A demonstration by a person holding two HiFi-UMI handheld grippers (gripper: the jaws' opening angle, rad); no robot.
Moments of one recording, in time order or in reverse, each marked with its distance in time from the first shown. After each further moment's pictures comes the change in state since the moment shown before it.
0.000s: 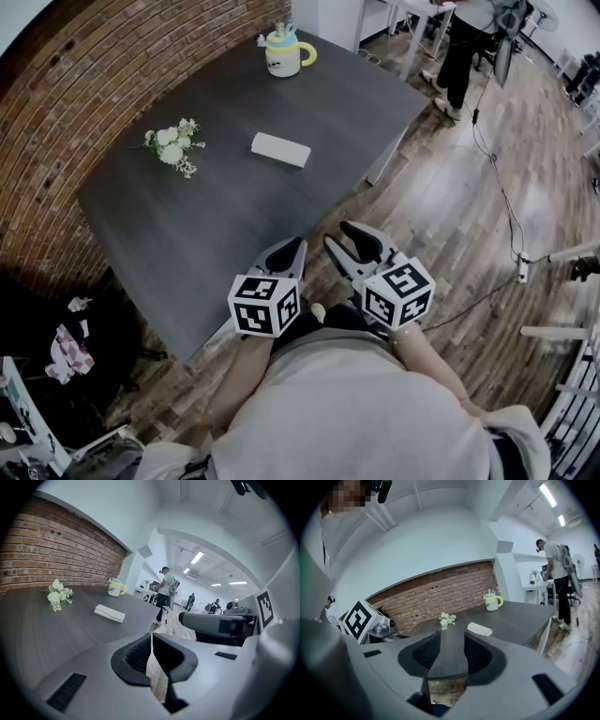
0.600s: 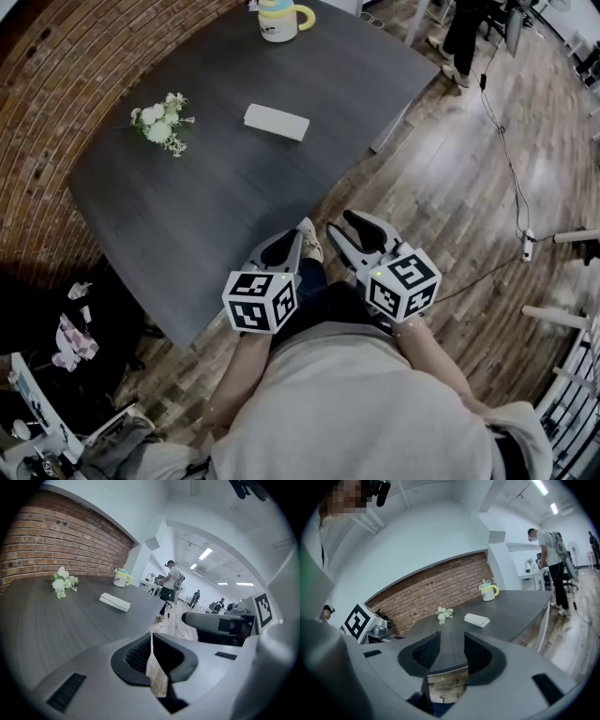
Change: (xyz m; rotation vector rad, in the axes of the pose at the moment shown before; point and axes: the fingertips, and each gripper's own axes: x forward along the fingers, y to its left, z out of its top) left arm 0.009 0.018 -0.030 -0.065 0.077 0.049; right arm 0.010 -0.019 -0.031 0.100 0.058 0.002
